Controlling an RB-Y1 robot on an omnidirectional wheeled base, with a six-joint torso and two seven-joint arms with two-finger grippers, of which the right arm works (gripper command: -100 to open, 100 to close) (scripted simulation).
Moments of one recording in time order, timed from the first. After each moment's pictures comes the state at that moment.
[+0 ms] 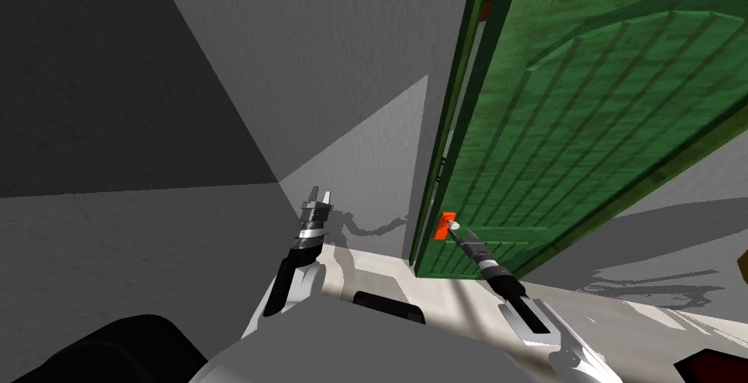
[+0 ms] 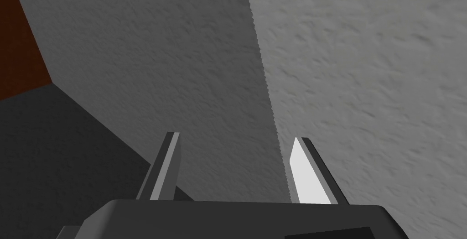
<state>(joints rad) 0.05 -0.43 -0.17 -1.09 0.45 -0.65 0.71</state>
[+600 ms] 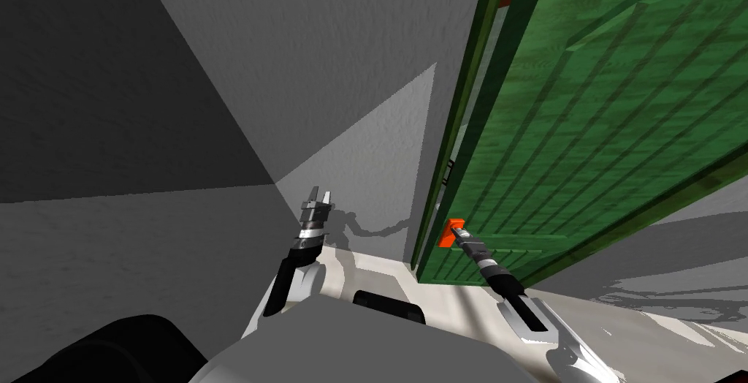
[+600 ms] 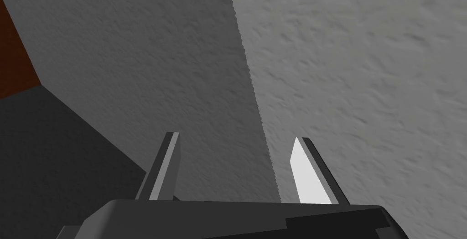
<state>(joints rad) 0.05 -0.43 -0.17 -1.08 0.45 -0.64 0.72</state>
